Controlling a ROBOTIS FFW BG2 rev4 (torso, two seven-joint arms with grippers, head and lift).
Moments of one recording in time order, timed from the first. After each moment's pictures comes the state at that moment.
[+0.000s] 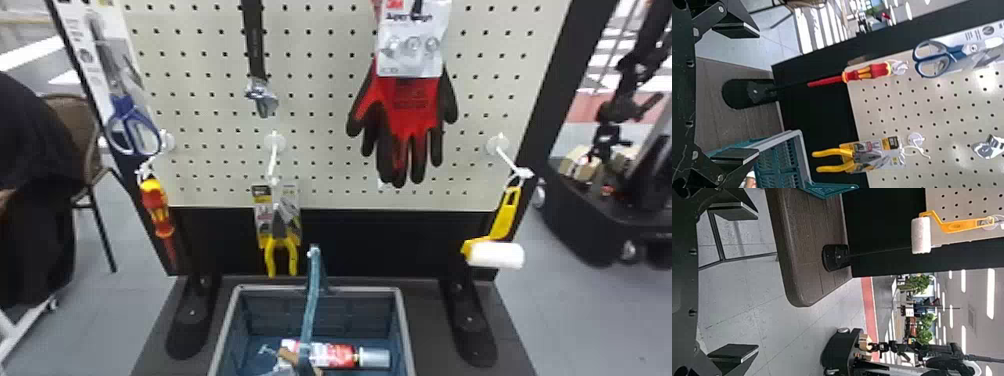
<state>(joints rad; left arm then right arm) 0.91 0.00 0.14 -2.33 -0.14 -0.01 -0.09 0.98 -0.15 0.15 -1.74 -0.16 -0.56 -0.31</state>
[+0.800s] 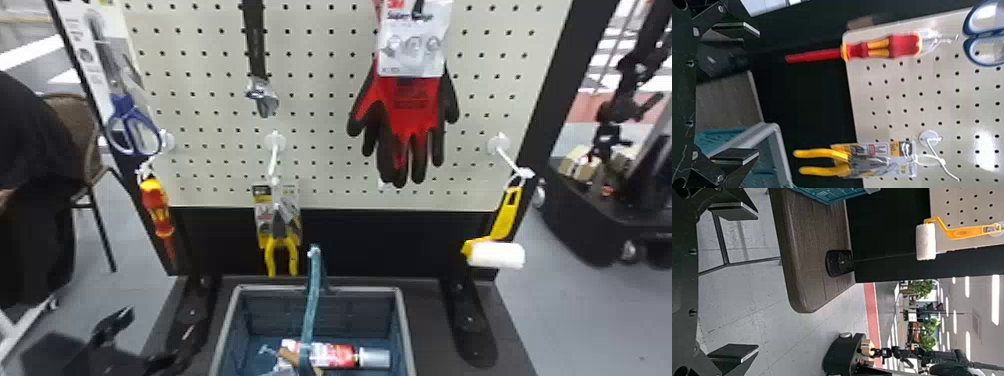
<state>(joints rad) 0.40 0.09 0.20 -1.92 0.00 0.04 -0.41 0.97 -0.14 0.15 -1.73 -0.15 -0.55 -0.29</state>
